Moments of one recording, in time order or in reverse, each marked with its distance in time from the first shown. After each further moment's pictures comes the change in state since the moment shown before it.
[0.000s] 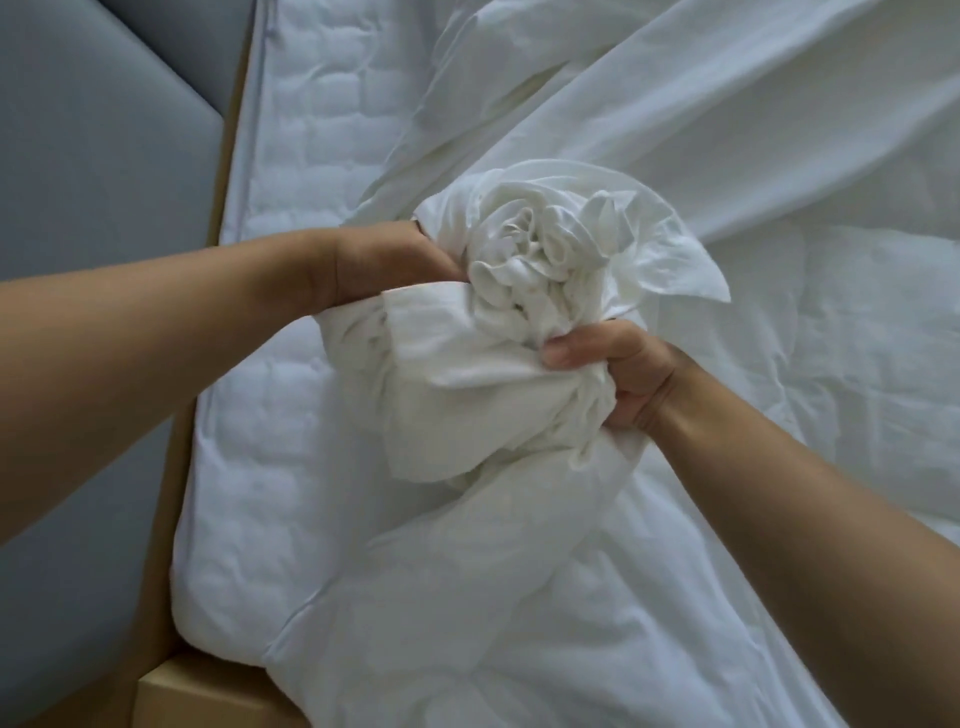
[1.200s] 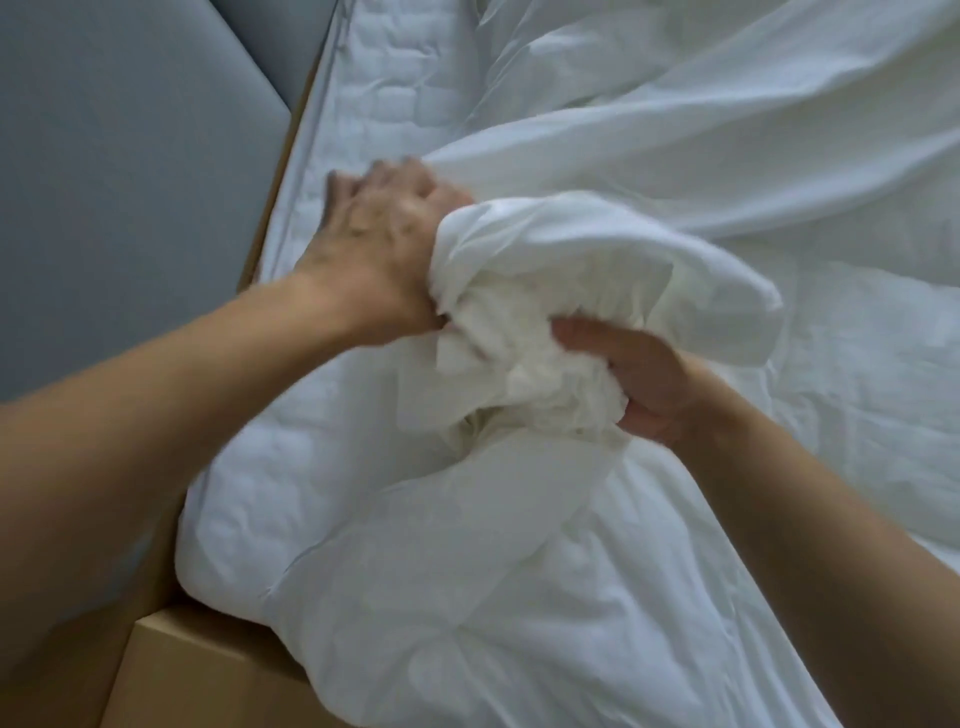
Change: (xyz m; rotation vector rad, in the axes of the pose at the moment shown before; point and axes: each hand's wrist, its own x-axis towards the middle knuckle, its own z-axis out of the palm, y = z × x) left_hand -0.072 -0.016 0.032 1.262 0.782 0.295; right_hand -0.022 0.017 0.039 -0.188 0.334 -0.168
